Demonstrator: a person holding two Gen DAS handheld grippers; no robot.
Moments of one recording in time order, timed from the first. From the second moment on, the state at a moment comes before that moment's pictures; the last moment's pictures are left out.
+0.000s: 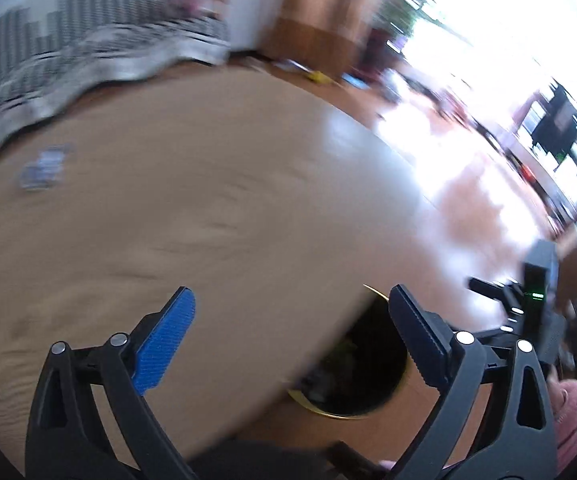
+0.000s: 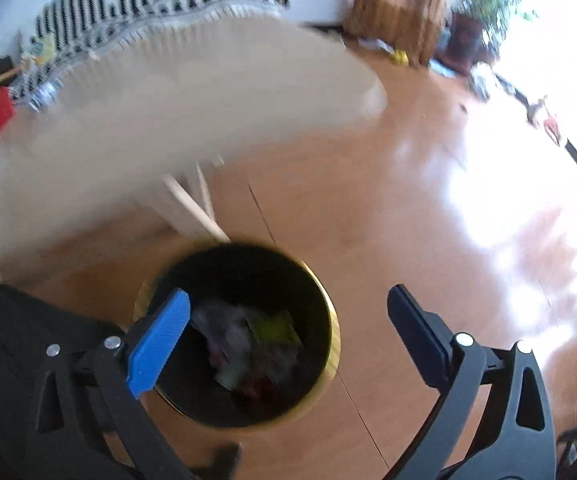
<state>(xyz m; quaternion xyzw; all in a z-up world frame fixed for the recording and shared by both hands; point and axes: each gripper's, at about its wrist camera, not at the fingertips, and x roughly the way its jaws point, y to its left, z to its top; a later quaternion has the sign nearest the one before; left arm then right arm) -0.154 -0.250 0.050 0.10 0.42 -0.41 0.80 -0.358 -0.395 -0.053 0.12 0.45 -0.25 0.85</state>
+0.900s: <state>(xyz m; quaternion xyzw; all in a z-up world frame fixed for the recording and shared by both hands) 0.174 0.126 0.011 -0.05 0.48 -0.04 0.88 0.101 -0.180 -0.006 0.08 0.46 -0.05 0.88</state>
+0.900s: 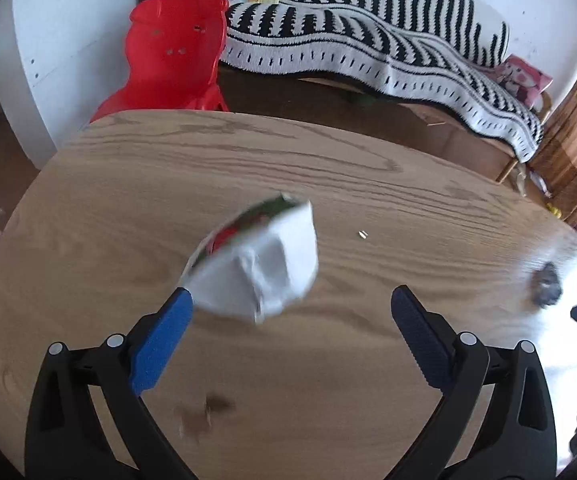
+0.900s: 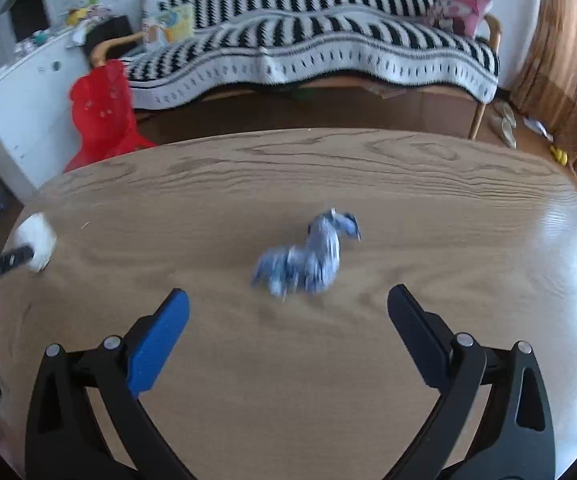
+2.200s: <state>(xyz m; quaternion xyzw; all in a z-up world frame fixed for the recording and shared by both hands) 0.180 0.085 -0.009 0.04 0.44 -0.08 0.89 0.124 -0.186 -0.043 0.06 0.44 -0.04 0.90</state>
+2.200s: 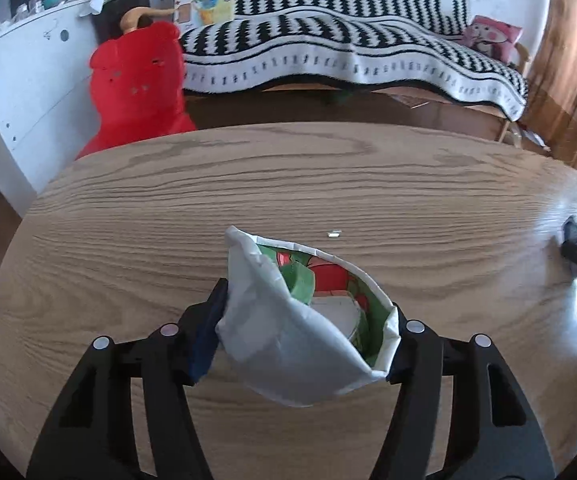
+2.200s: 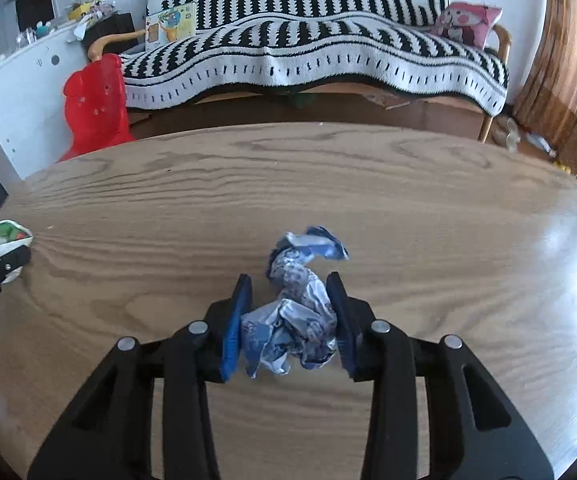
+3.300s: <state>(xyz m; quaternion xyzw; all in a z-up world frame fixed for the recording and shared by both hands) -0.262 -0.350 -0.016 0.19 0.48 -0.50 0.69 -0.382 -0.406 -0.054 0.19 0.49 -0.18 0.83</state>
